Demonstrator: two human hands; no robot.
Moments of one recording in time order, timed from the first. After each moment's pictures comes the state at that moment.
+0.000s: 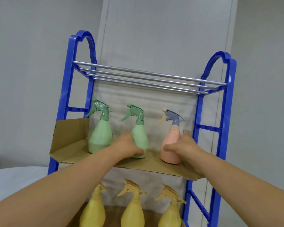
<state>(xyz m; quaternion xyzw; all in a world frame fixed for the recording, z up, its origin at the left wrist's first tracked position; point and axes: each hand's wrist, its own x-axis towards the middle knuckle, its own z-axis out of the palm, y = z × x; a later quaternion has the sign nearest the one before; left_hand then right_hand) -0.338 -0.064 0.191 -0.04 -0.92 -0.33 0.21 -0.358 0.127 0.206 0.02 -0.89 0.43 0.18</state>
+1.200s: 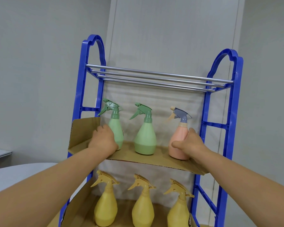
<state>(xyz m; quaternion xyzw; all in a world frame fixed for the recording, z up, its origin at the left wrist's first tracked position) -0.318 -0.137 0.180 0.12 -0.93 -0.18 0.28 -0.352 0.122 0.202 0.03 -0.91 0.36 0.20</state>
